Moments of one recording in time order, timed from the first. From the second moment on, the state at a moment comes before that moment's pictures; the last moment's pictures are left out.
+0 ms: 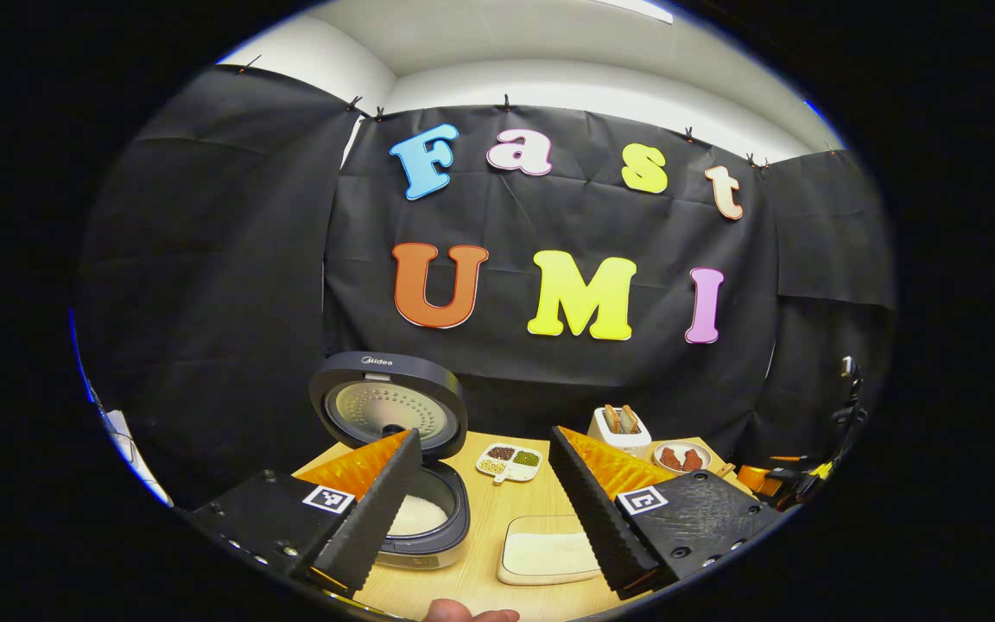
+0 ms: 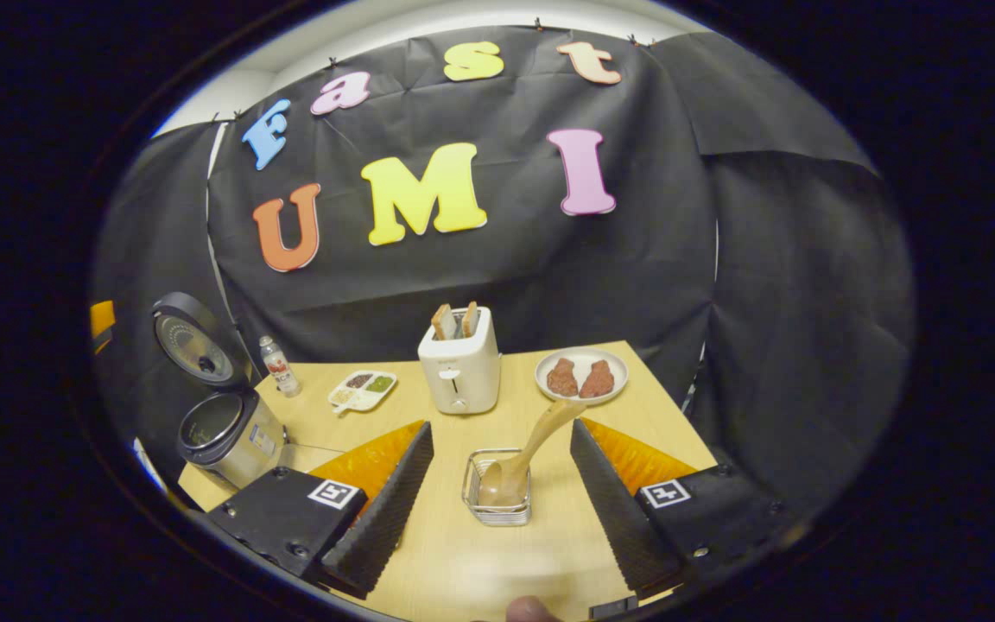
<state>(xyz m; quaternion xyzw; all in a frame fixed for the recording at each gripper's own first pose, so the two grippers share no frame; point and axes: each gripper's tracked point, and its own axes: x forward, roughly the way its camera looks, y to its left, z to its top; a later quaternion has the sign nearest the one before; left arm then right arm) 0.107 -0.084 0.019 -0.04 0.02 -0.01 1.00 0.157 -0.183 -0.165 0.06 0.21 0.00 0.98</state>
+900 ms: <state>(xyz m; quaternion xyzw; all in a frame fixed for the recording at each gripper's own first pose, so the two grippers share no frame) 0.206 -0.164 -0.026 -0.05 0.12 0.01 0.99 0.252 -0.201 -0.277 0.12 0.34 0.07 0.93</state>
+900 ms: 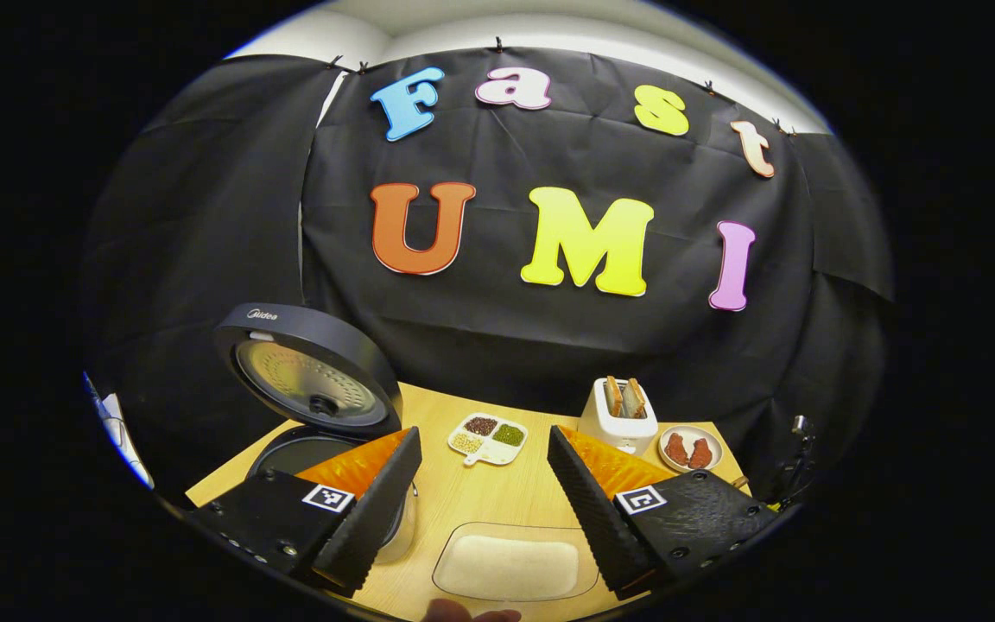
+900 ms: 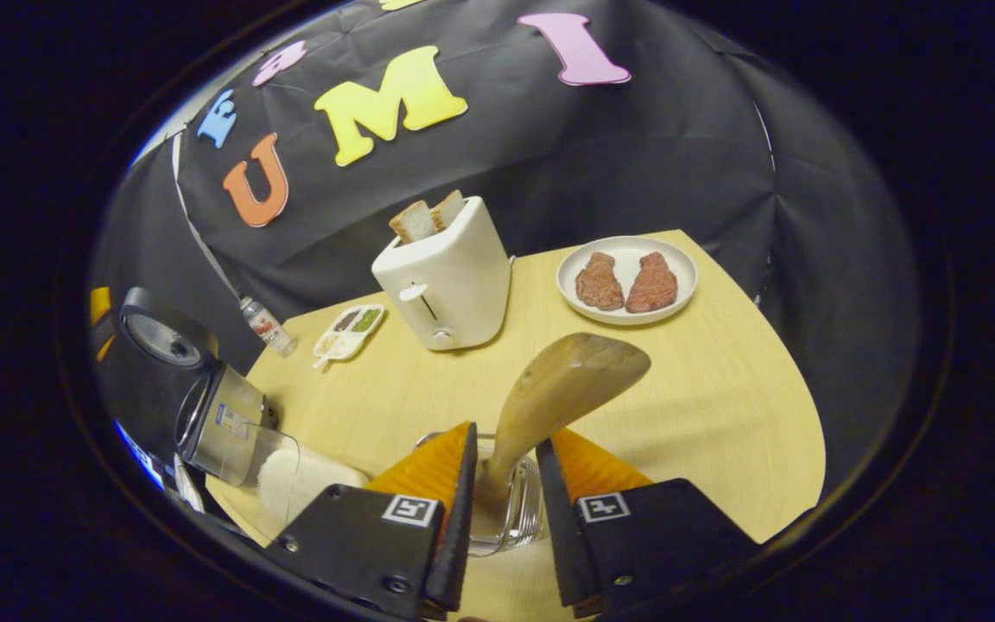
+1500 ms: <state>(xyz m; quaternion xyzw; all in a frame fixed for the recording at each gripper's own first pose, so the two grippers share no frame) 0.167 -0.123 -0.016 -0.08 0.11 0.00 0.99 0.226 -0.185 -0.220 0.11 0.29 0.02 0.95</state>
